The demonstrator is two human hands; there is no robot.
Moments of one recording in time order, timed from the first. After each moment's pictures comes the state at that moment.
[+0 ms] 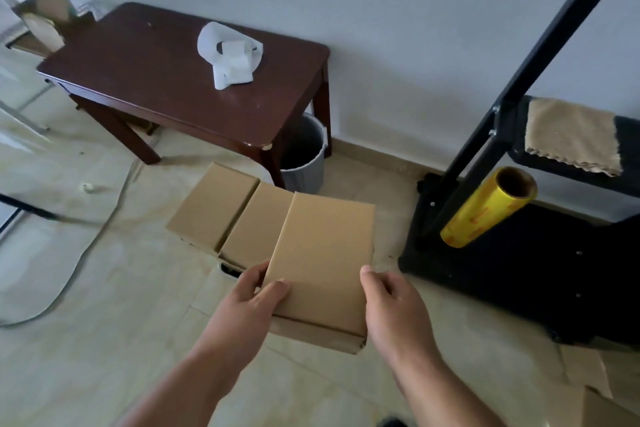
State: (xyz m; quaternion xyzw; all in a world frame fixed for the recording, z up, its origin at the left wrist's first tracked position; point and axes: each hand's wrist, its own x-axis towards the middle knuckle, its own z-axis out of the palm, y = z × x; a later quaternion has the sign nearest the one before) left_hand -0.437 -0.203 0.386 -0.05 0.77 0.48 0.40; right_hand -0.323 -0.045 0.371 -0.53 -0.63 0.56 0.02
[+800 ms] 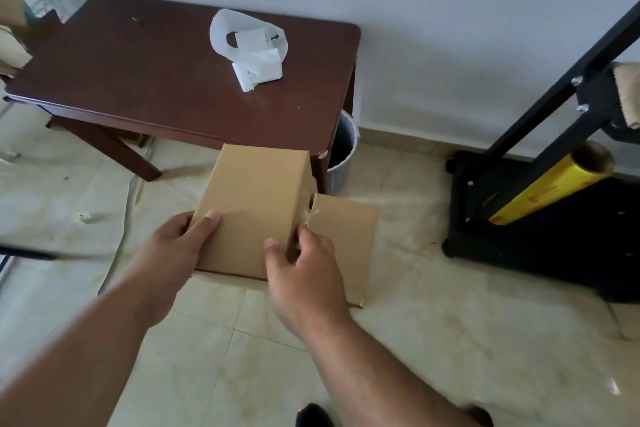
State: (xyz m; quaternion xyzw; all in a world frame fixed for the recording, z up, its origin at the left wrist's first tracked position) left_hand -0.724 -0.302 0.365 0.01 0.83 0.44 0.33; right_hand -0.574 -0.188 0.362 -0.46 -0.69 0.56 0.03
